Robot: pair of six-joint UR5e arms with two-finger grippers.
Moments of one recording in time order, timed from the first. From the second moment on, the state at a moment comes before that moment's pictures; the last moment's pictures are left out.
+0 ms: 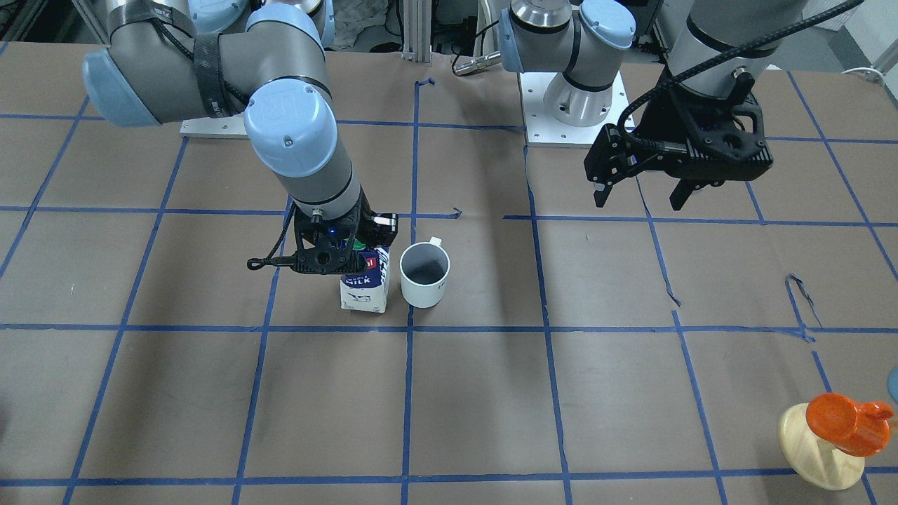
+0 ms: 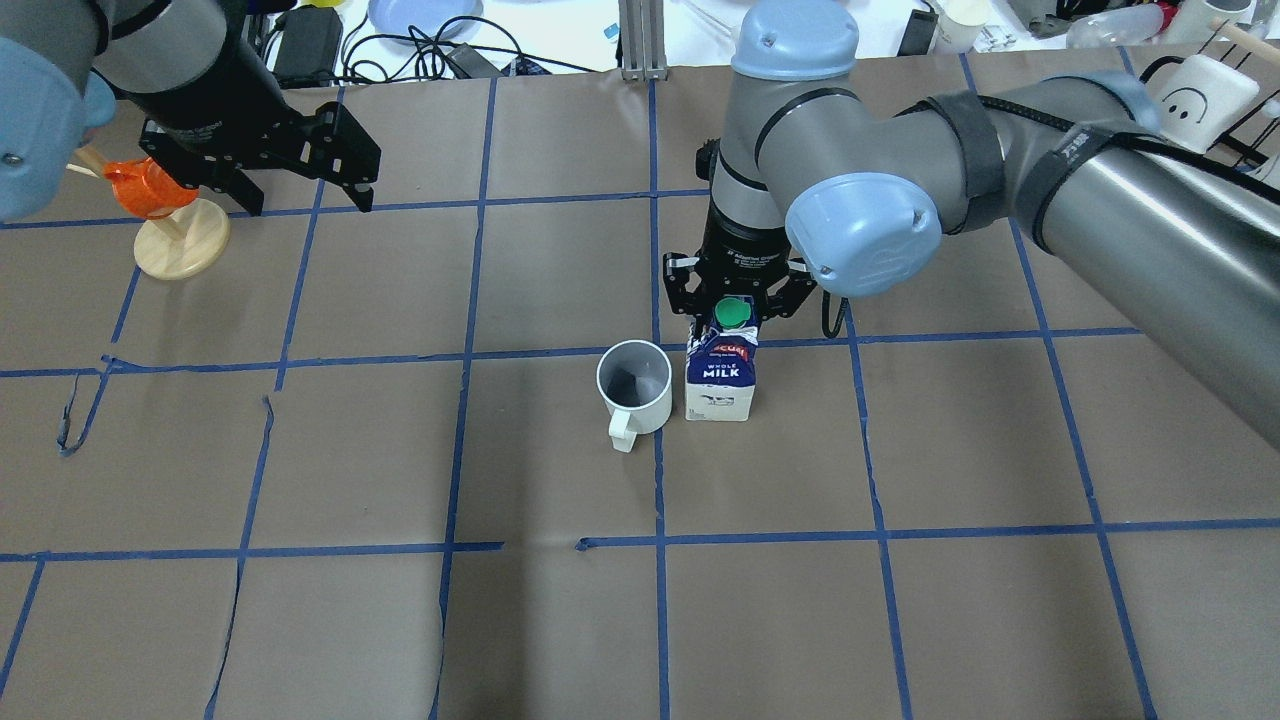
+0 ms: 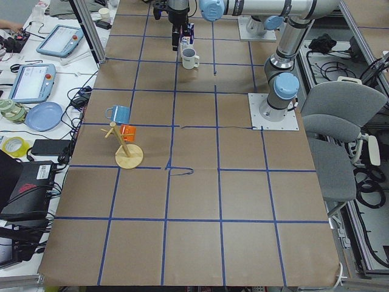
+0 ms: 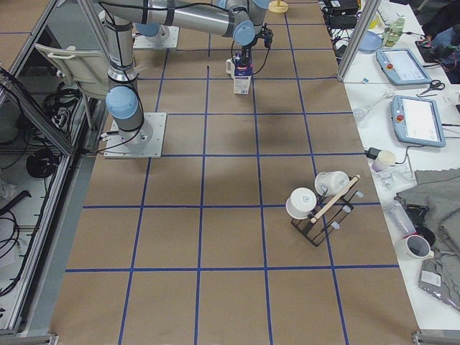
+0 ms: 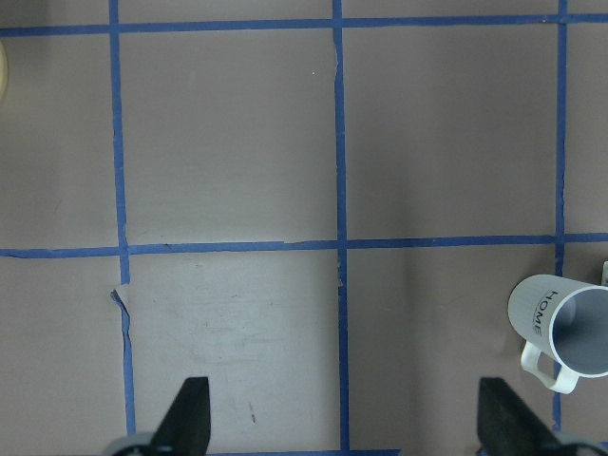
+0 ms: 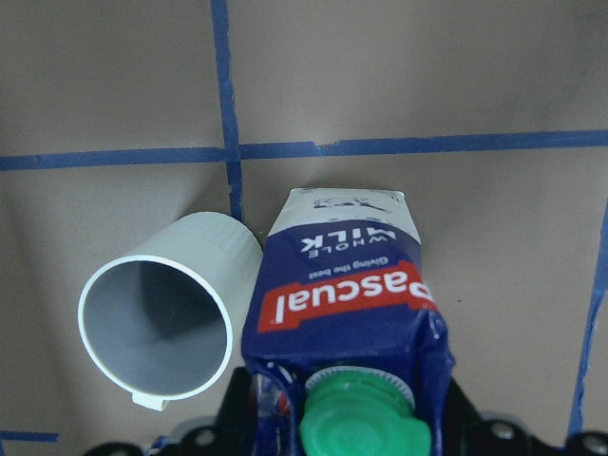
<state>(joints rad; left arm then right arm) -1.52 -1.58 -1.55 -1.49 1.56 0.07 1.82 -1.31 1.65 -1.80 -1.44 0.27</state>
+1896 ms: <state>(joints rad) -1.52 -1.58 -1.55 -1.49 1.56 0.07 1.61 -1.54 1.43 -1.54 -1.63 0.08</state>
